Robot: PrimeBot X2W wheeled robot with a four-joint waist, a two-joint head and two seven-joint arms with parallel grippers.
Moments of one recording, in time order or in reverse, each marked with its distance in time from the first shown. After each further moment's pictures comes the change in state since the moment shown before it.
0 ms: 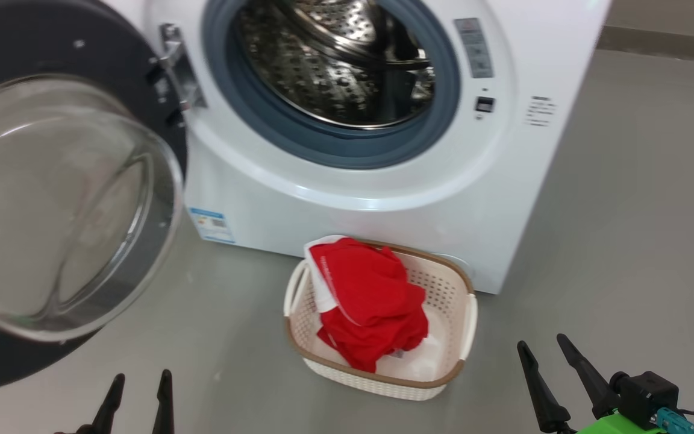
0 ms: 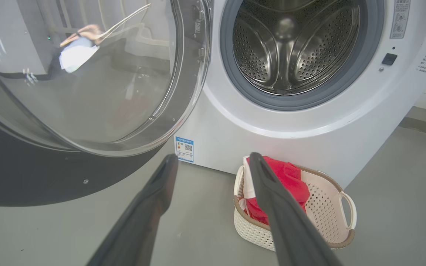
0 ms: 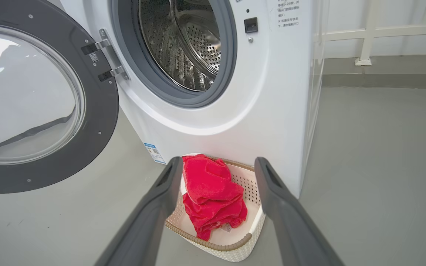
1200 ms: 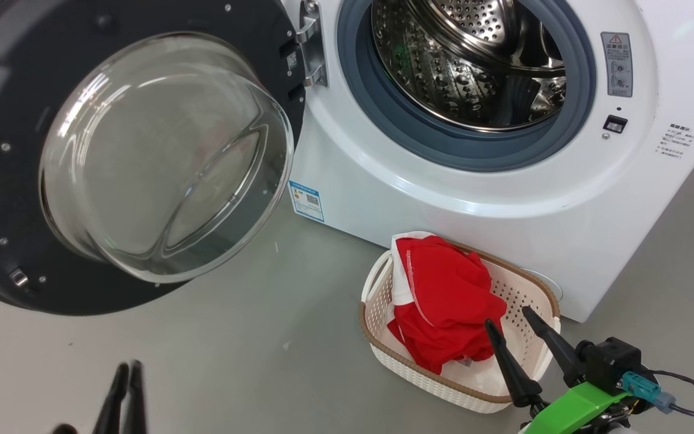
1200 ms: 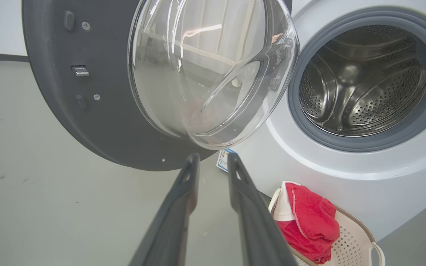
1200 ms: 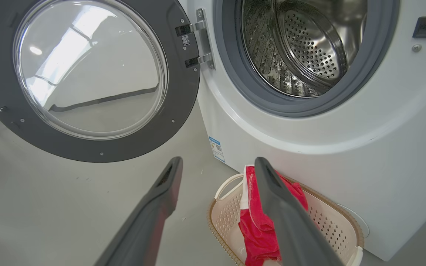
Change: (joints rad) left arm 0.022 -0.004 -0.021 -0.067 -0.156 0.046 0.000; right arm -0.142 -0.046 0.144 0.072 0.026 0.000 0.000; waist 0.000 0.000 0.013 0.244
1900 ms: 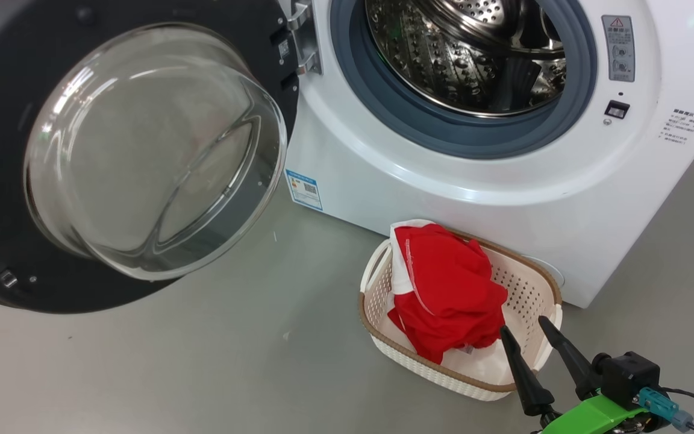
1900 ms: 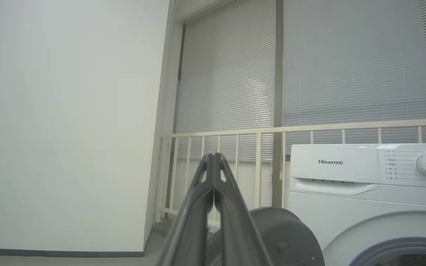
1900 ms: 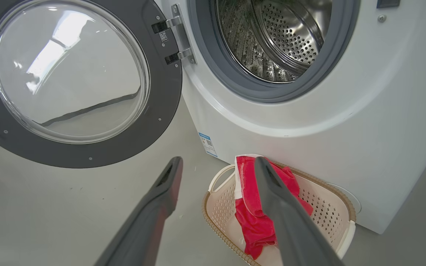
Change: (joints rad) left arm -0.525 0.295 0.263 -0.124 -0.147 -0.045 -0.009; right arm 0.073 0.038 -0.084 -0.045 -0.014 0.000 0.000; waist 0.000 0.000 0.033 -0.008
